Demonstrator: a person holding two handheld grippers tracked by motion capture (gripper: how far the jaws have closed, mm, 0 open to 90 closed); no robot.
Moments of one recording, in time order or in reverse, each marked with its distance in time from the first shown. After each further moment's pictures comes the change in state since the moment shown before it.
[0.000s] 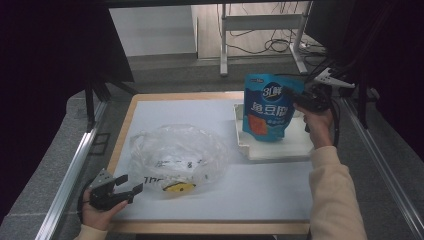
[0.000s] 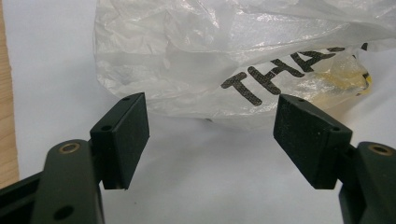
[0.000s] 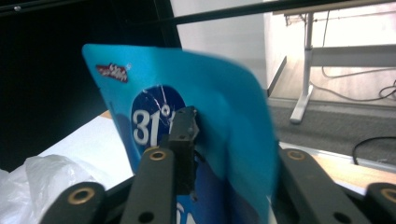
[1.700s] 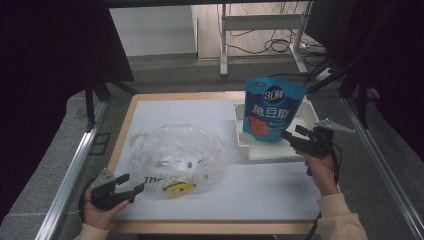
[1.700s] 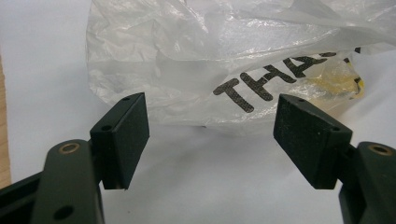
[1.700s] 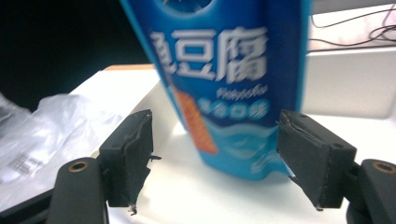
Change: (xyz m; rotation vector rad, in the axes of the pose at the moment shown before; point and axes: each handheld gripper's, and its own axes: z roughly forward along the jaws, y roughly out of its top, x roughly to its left) left arm -0.004 0.003 0.001 -0.007 -0.006 0.014; right arm 0.039 -0.093 -0.060 0.111 -0.063 0.102
